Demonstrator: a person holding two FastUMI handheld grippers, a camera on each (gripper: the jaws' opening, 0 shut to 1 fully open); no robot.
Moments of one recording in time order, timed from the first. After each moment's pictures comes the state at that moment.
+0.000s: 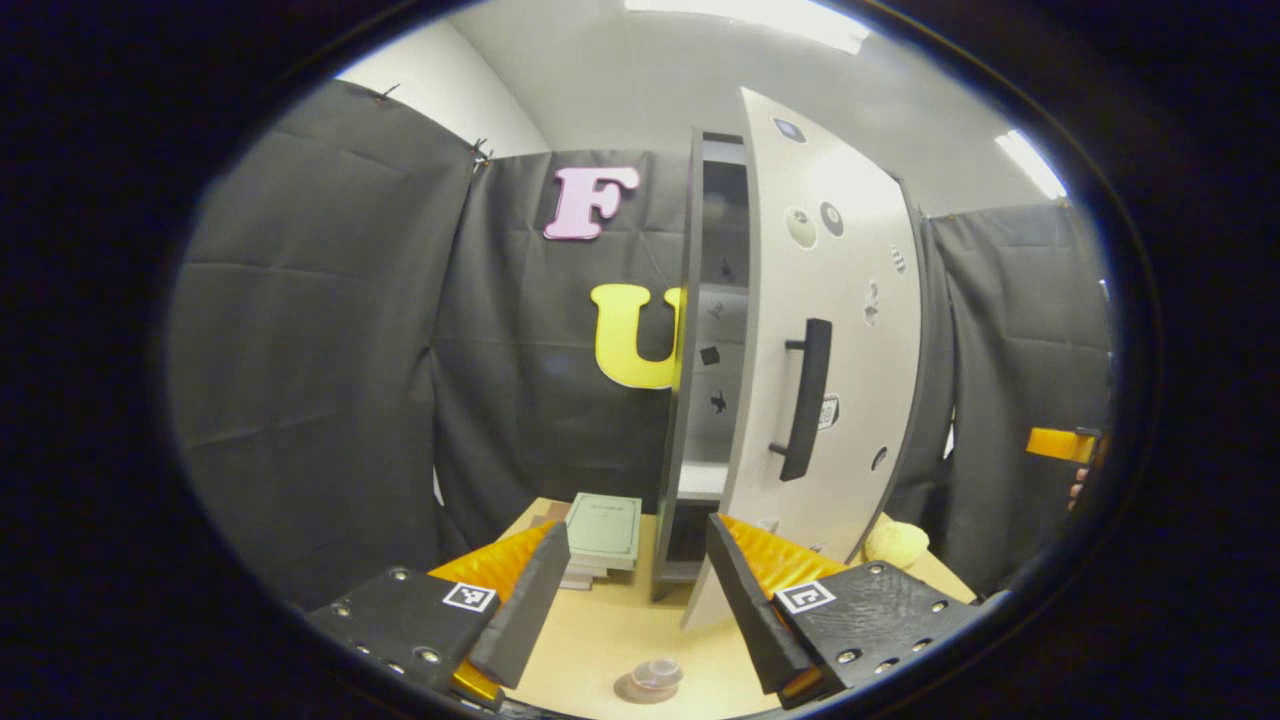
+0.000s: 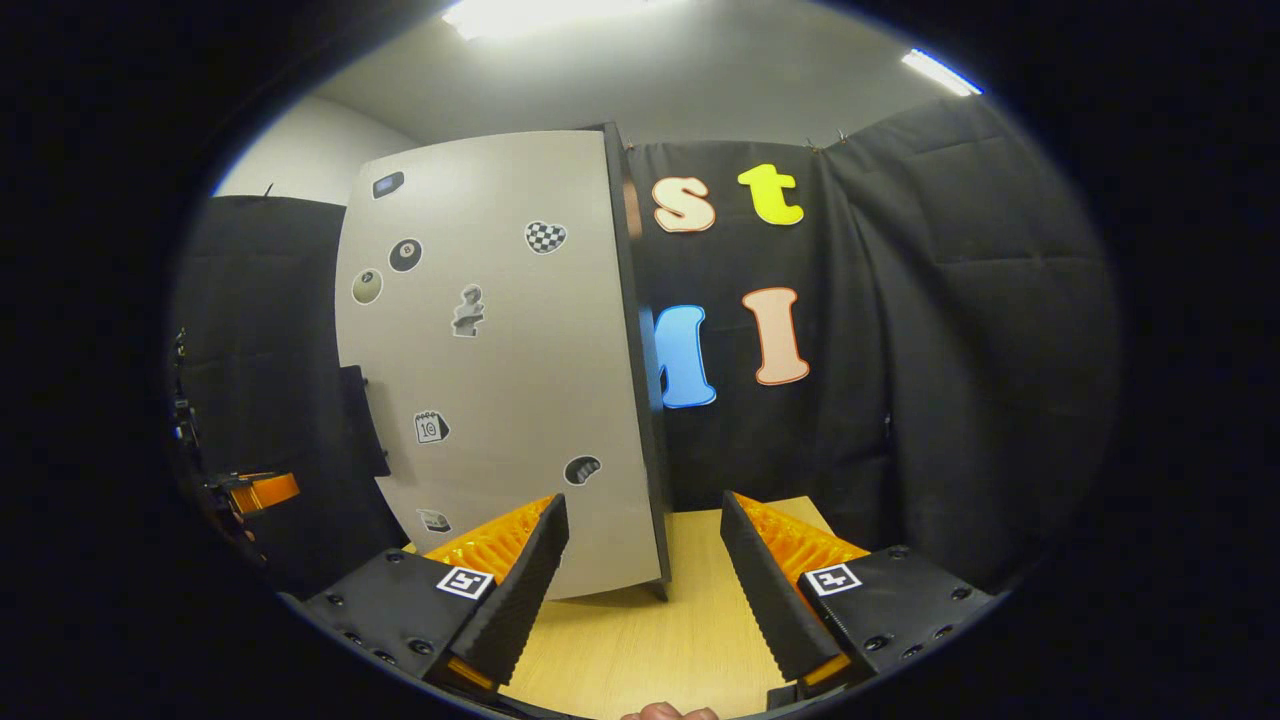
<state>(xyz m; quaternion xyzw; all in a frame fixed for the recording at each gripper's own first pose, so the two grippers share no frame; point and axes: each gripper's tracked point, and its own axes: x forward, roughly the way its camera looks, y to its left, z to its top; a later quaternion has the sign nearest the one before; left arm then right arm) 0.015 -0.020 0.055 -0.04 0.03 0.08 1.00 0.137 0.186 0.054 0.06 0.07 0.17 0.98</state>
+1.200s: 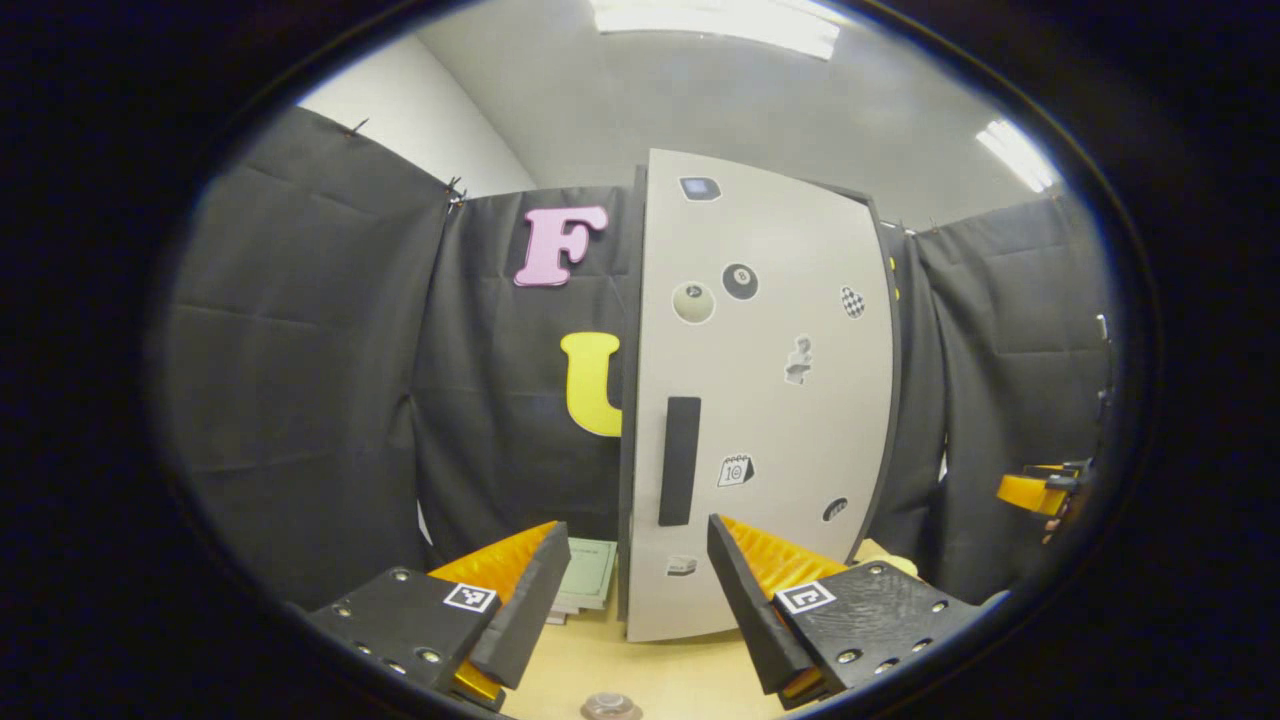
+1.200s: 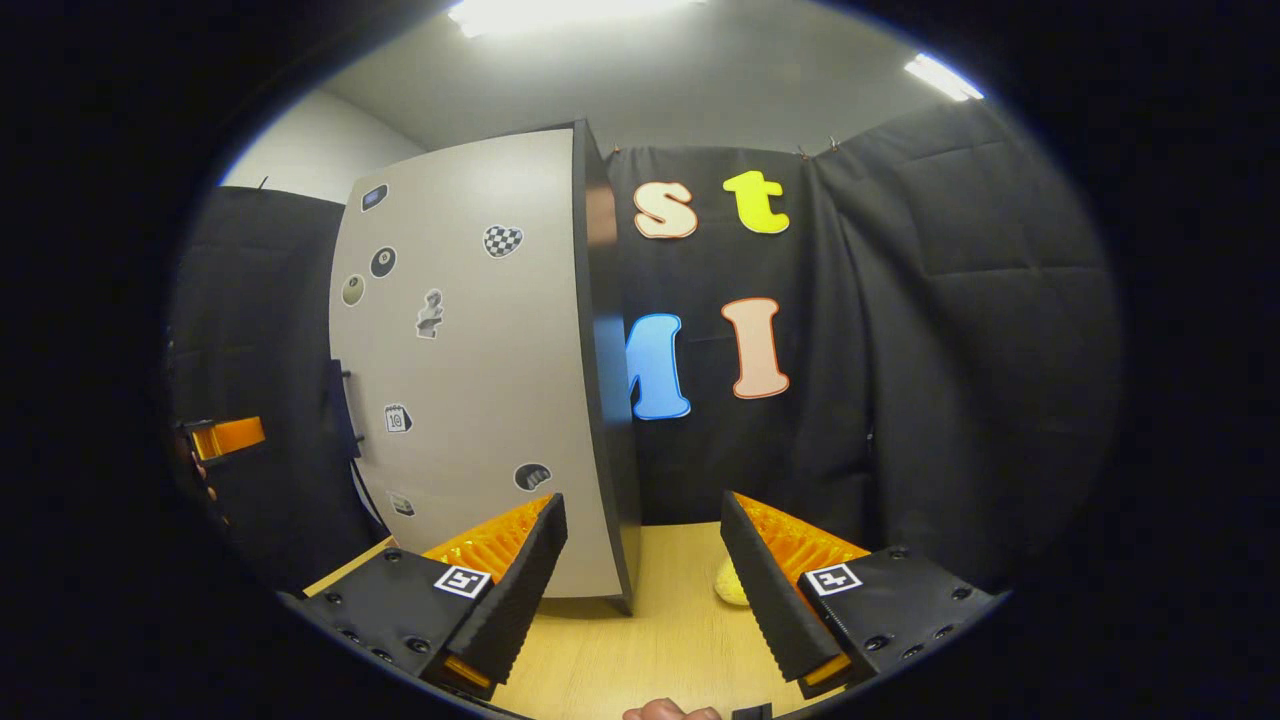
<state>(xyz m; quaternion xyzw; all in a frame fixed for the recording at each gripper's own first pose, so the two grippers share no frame) 0.043 -0.076 0.117 -0.01 -0.03 0.06 1.00 0.181 0.162 0.052 0.04 0.05 0.13 0.99</state>
